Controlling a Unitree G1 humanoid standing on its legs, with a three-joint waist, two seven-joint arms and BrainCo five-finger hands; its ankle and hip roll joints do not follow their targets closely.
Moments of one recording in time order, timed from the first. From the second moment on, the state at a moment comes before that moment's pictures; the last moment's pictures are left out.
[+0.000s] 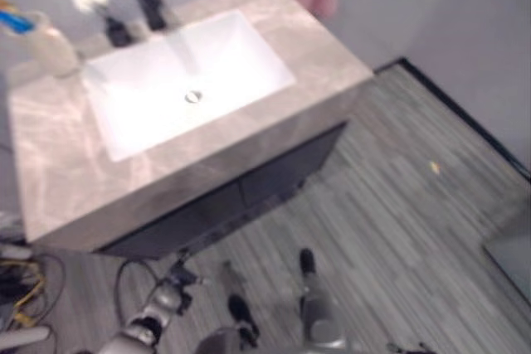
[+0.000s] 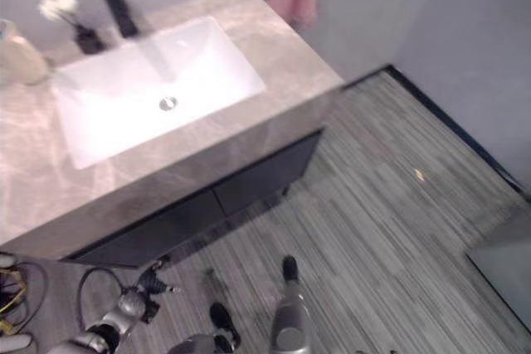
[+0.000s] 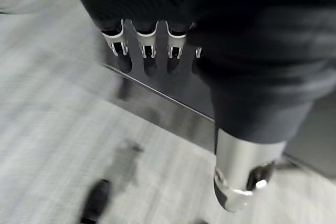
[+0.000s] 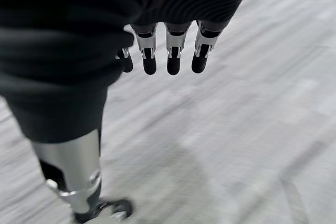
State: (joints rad) left arm -0.22 0.29 -0.33 1.16 0.16 -0.13 0.15; right arm 0.10 -0.32 -0.02 1.31 0.13 -0.09 -0.15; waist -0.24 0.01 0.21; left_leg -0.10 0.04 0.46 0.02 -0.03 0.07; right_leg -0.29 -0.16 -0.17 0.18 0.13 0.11
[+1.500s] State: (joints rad) left arm -0.06 0.29 -0.29 1.25 0.16 -0.14 0.17; right arm -0.03 -0.32 0.04 1.26 0.13 -0.12 -0.17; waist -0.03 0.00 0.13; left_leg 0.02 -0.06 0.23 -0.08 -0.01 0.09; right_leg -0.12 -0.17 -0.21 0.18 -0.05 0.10
